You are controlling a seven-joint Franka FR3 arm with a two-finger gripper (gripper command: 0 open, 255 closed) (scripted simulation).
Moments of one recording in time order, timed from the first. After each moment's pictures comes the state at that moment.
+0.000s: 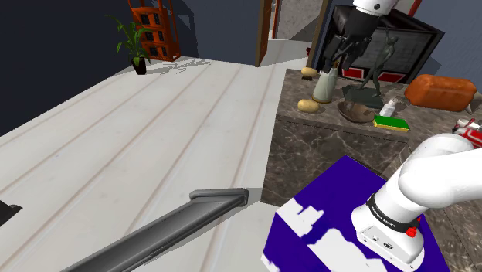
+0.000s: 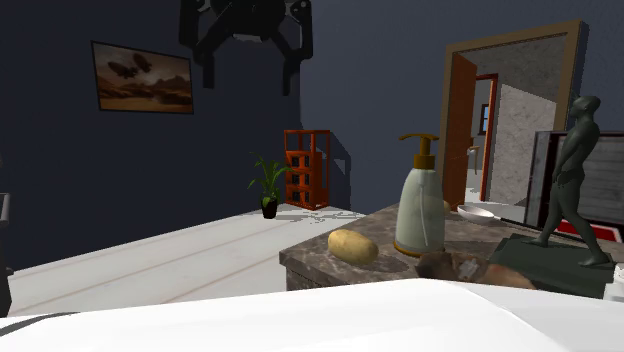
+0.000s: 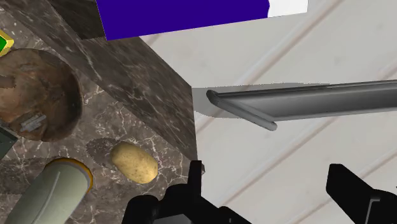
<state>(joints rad) 0.01 -0.78 -0.07 -2.33 0.02 1.69 0.11</state>
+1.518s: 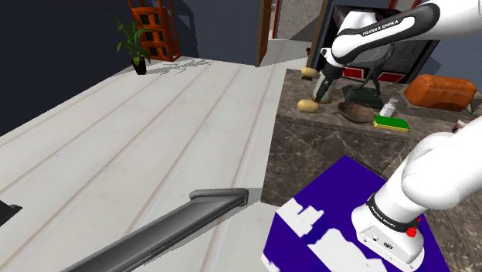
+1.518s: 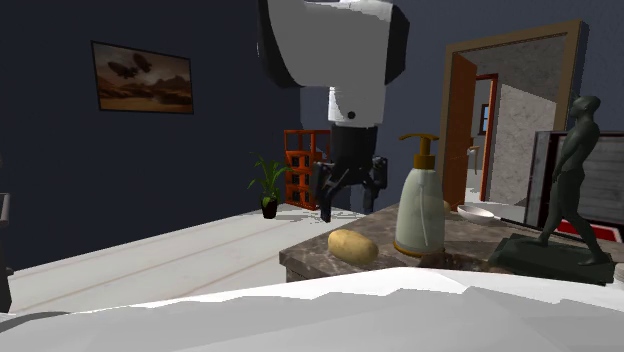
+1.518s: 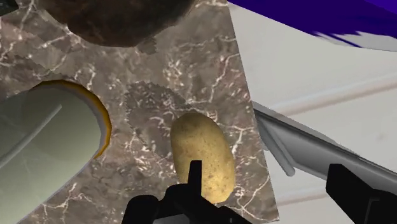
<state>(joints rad) 0.09 -0.29 -0.48 -2.43 -0.10 2.27 -0.66</state>
